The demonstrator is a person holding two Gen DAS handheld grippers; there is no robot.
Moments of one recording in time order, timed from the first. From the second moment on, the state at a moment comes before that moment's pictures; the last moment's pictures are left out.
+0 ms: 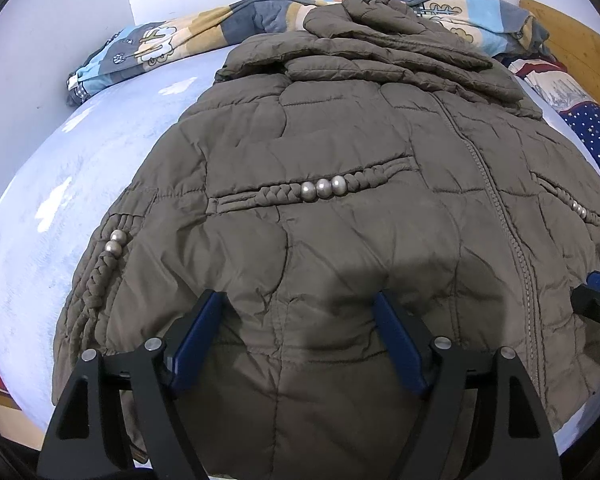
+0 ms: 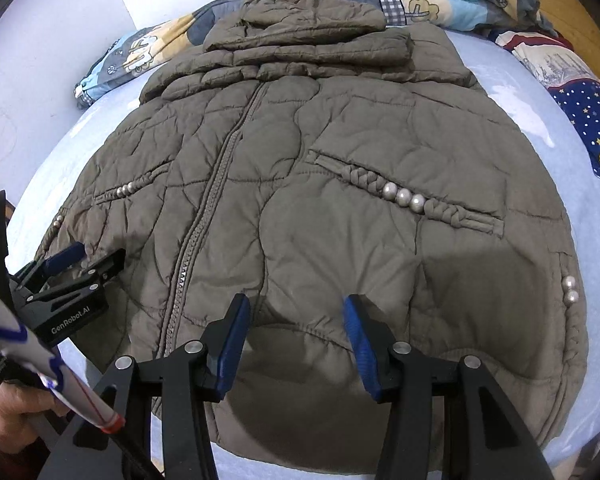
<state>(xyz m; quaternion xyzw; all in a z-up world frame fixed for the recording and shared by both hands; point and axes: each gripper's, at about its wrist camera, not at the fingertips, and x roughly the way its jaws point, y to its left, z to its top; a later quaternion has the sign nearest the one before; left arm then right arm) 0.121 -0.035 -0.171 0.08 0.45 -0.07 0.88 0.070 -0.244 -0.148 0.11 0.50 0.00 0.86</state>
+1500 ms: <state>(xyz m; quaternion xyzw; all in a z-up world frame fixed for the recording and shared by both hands) 0.108 -0.034 -0.181 0.10 0.41 -0.08 0.90 0.051 -0.238 -0.165 0.07 0.47 -0.02 0.88</state>
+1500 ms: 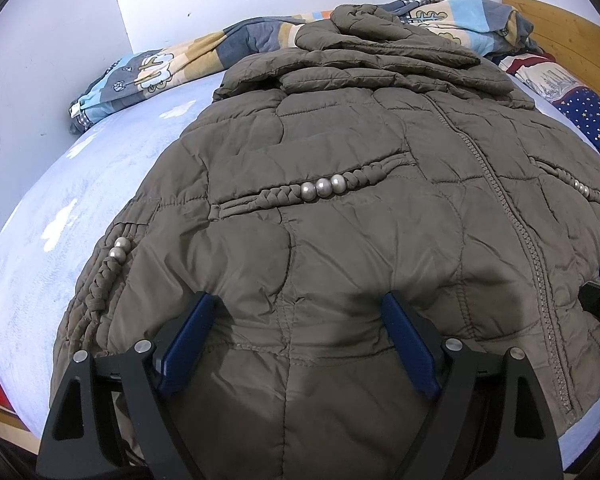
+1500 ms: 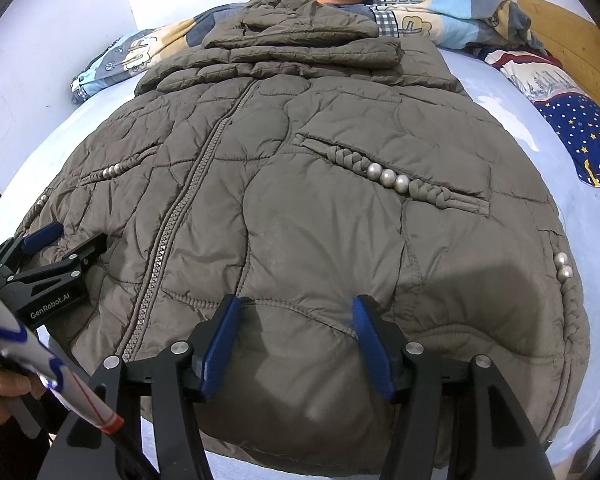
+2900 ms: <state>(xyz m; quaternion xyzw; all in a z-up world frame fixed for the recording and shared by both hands) 0.121 0.119 -0.160 -0.13 0.47 -0.02 0.88 -0.041 -0.404 -0.130 0.32 0.36 -0.21 0.85</state>
